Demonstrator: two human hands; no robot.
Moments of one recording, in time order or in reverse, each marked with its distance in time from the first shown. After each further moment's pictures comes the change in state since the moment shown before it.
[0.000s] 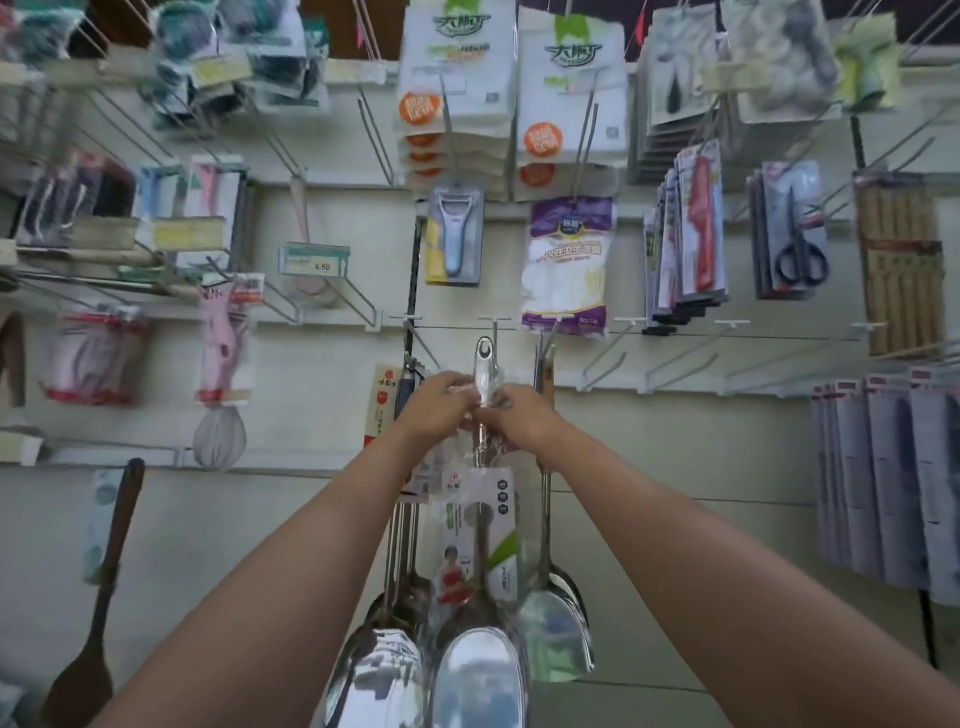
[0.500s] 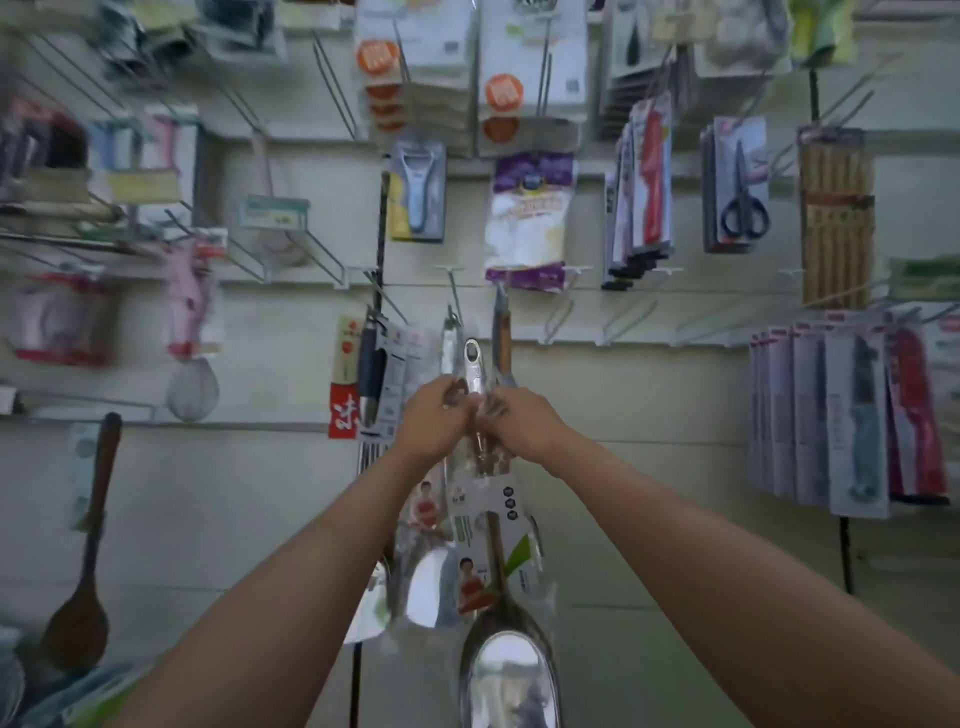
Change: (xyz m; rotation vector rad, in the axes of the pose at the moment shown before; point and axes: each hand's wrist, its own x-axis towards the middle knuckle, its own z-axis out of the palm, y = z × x) left_hand -0.067 -0.007 0.062 -0.021 0.096 0.018; right_hand -0.091 0.030 -0.019 -0.136 -0.064 0.005
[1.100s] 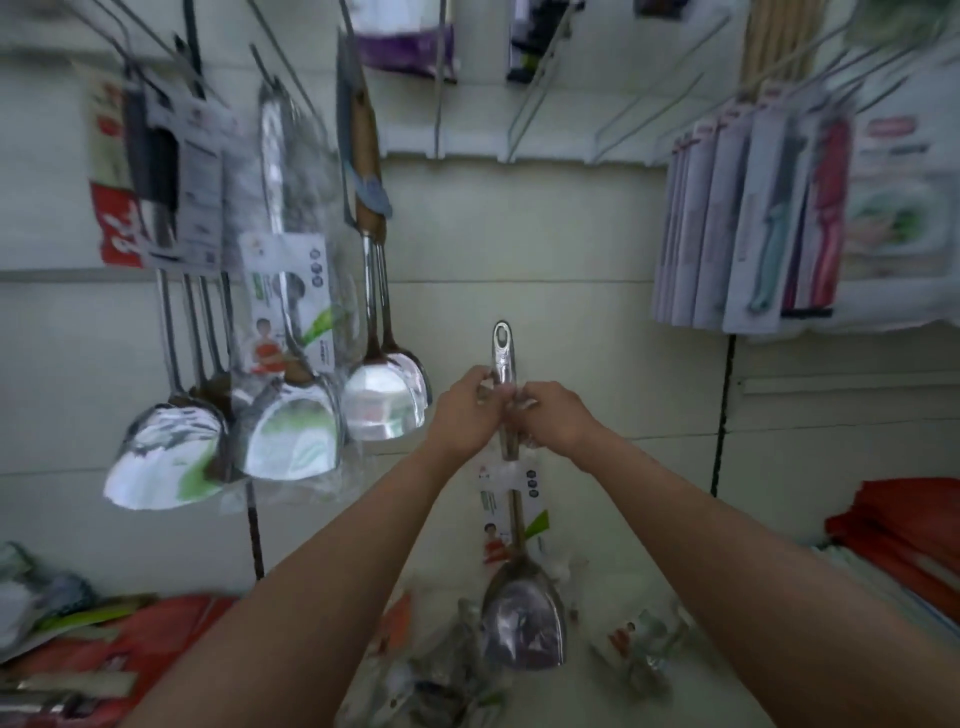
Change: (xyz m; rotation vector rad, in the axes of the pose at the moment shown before) left_hand -0.080 -0.078 0.212 -0.078 -0.304 -0.147; right_hand -0.075 0.227 0.026 0.074 -0.004 0.370
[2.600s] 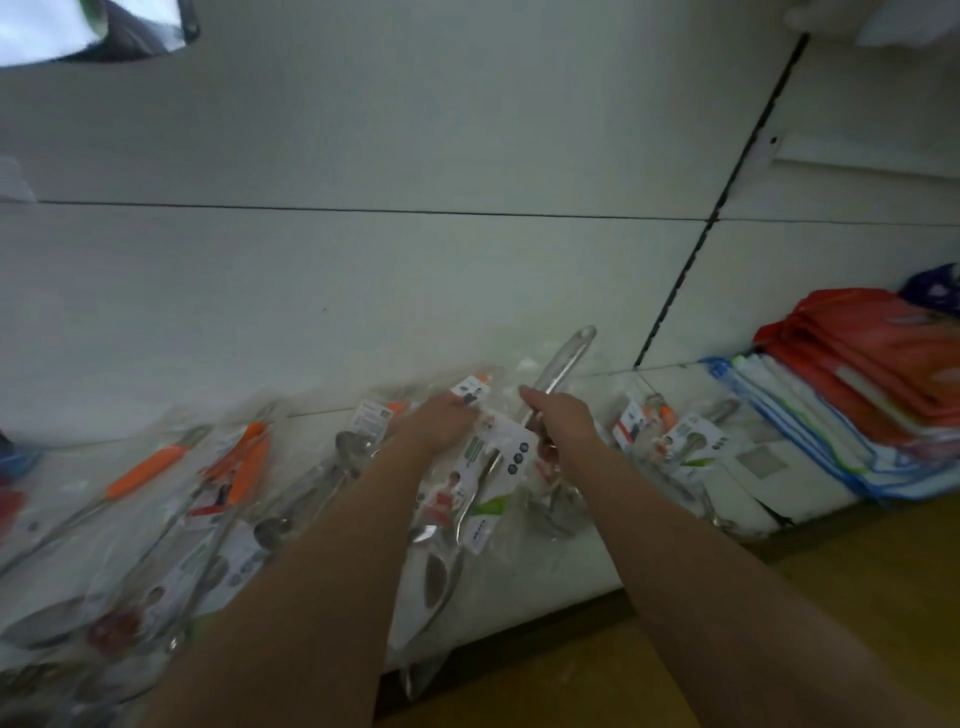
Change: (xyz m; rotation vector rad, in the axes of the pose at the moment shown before) left_hand -0.006 -0.262 0.221 0.015 -0.579 -0.579; right_hand 0.019 0.297 0.124 0.528 0.221 0.915
